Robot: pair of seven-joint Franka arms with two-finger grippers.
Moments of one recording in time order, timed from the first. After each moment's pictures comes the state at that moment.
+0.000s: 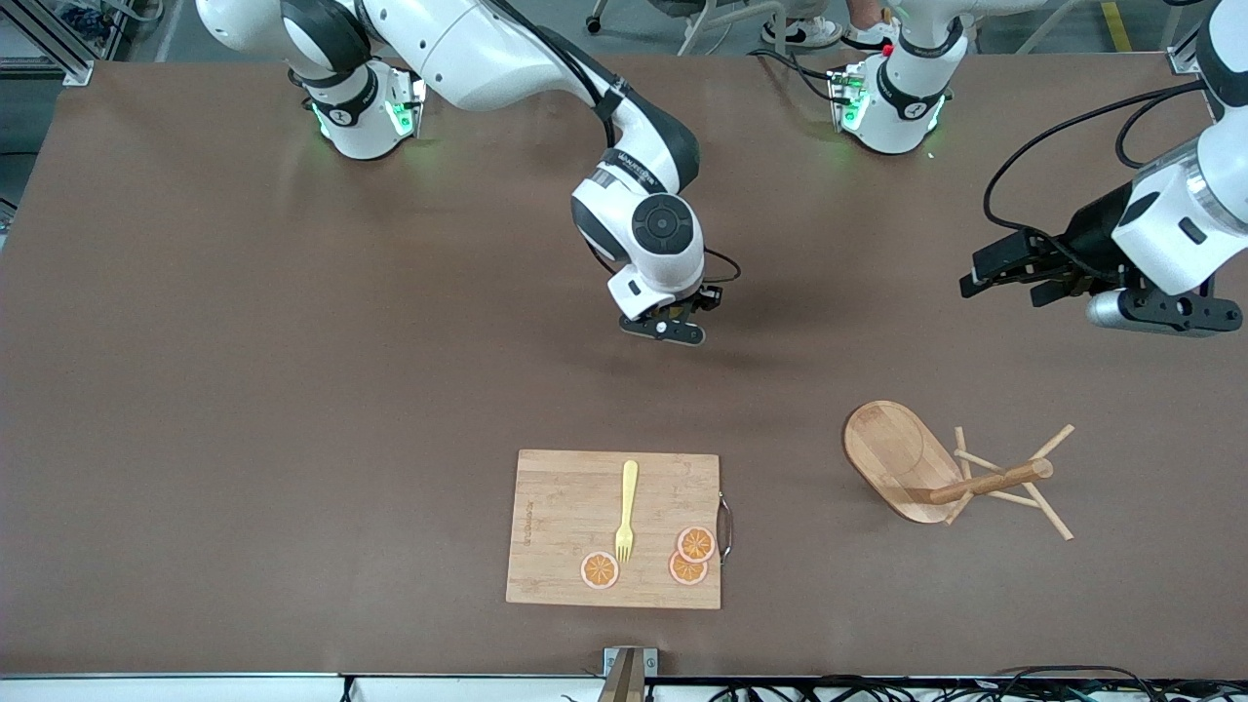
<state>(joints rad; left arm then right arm) -0.04 0.10 -0.08 -1.54 -0.28 1.63 -0.08 0.84 0.84 0.07 -1.21 0.17 2.04 1.06</state>
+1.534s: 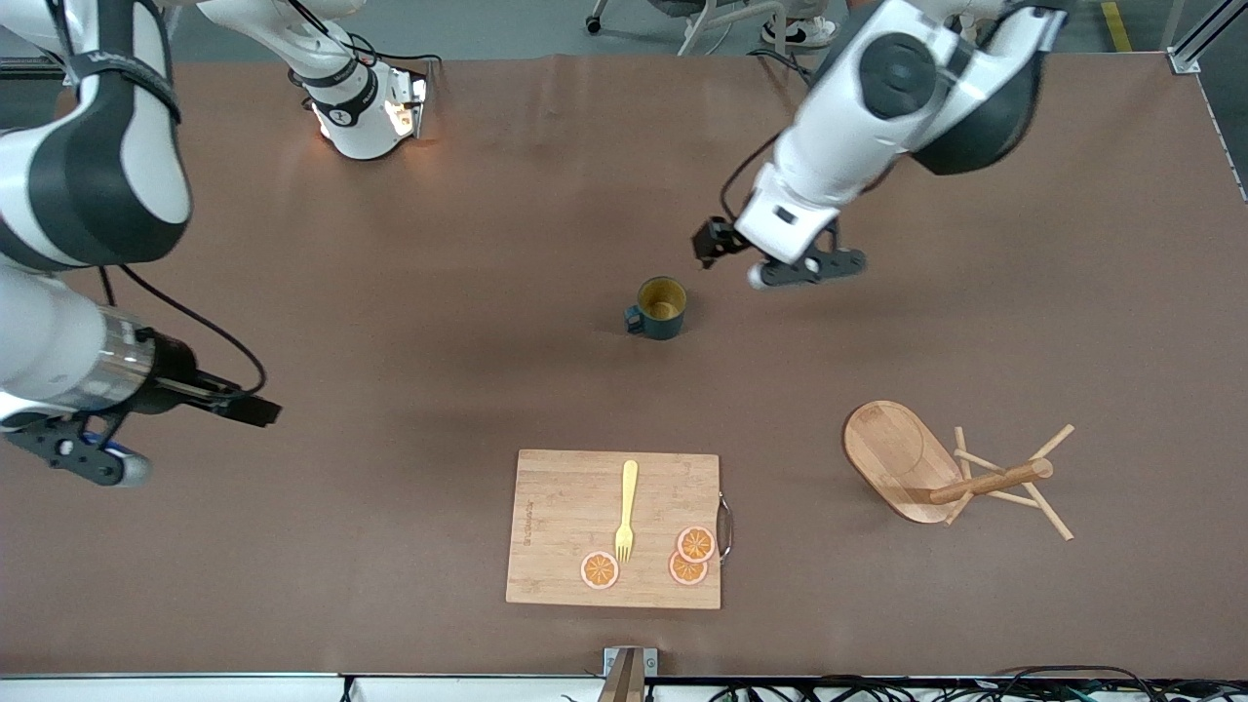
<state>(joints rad) -0.25 0.12 -0.45 -1.83 -0.13 2.01 -0.87 0.09 0.50 -0.01 -1.04 0.05 1.49 0.45</state>
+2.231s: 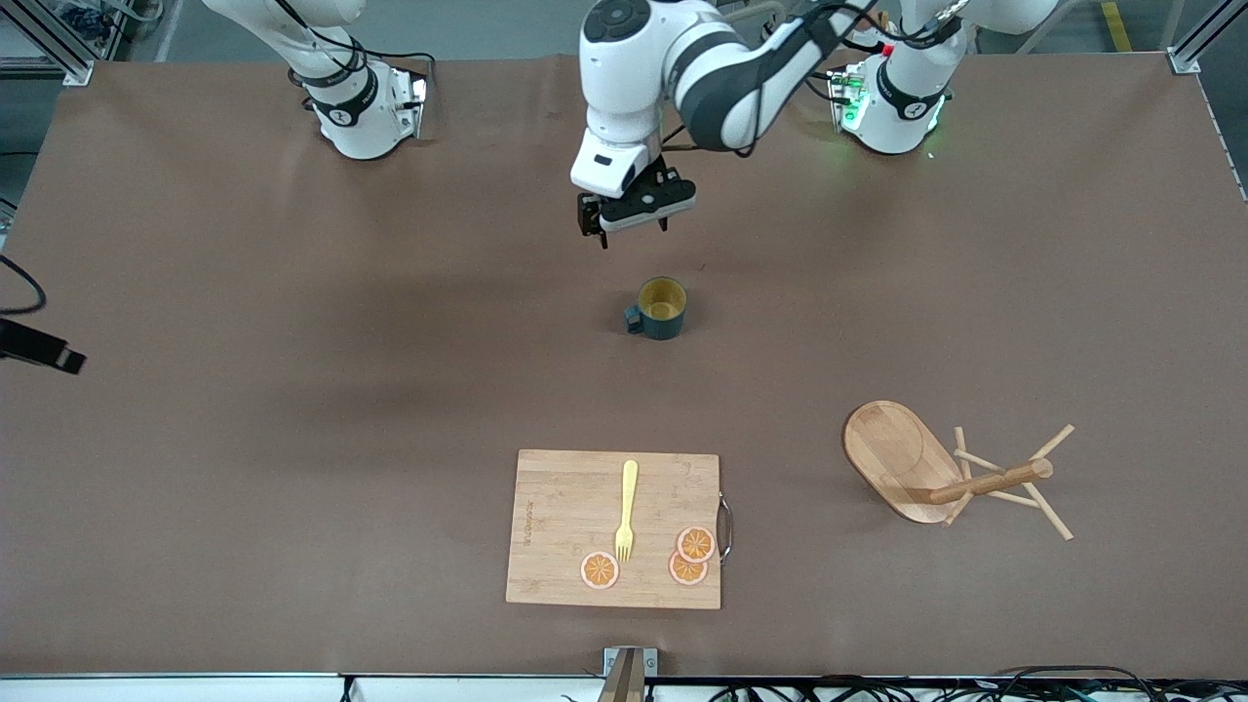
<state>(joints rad) -0.61 0.33 -0.46 -1.84 0.36 2.15 -1.59 -0.14 0.31 -0.02 -1.16 0.05 1.47 0.07</state>
